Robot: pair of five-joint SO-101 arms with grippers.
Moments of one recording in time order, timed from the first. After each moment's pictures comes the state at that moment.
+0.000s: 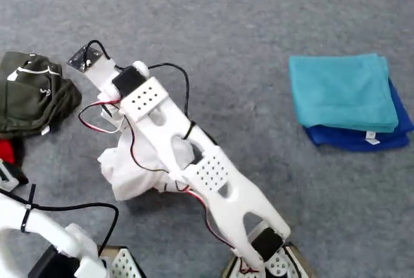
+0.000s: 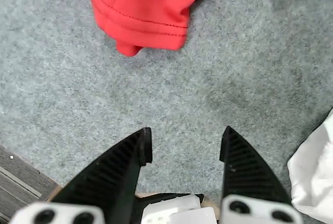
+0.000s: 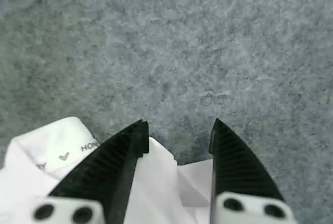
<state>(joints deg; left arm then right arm) -60.6 -31.6 29.5 88.9 -24.7 -47.8 65.5 -80.1 98.6 -0.4</state>
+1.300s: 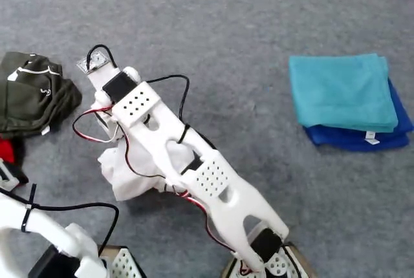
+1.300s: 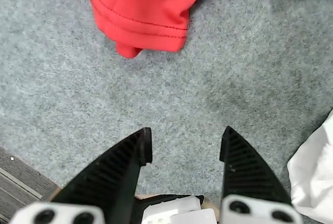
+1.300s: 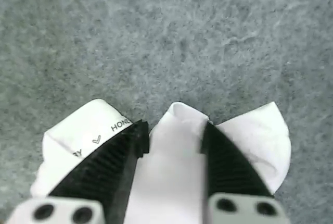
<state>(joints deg) -60.4 -31.6 29.5 88.6 -24.7 -50.5 59.9 -68.8 101.5 -17.4</state>
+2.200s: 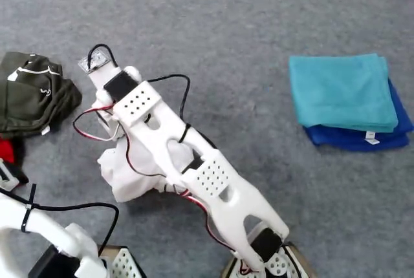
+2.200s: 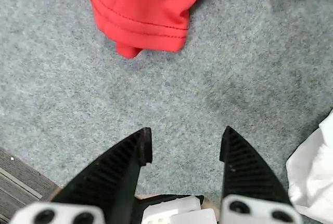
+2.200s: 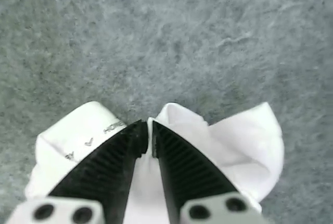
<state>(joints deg) -60.4 -31.6 29.5 88.6 -24.7 -49.2 59.9 -68.9 101.1 -17.4</state>
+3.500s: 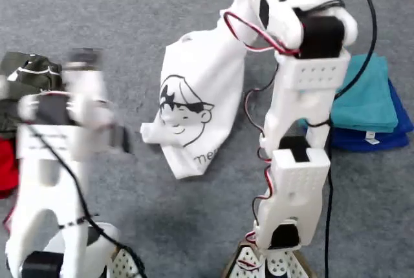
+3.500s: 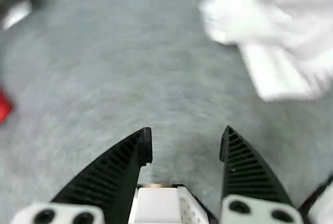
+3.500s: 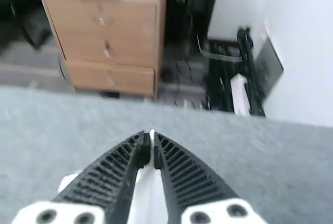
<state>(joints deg) 6.4 -31.6 19.2 99.3 -9.2 -7.1 30.5 -83.7 88.0 -4.6</state>
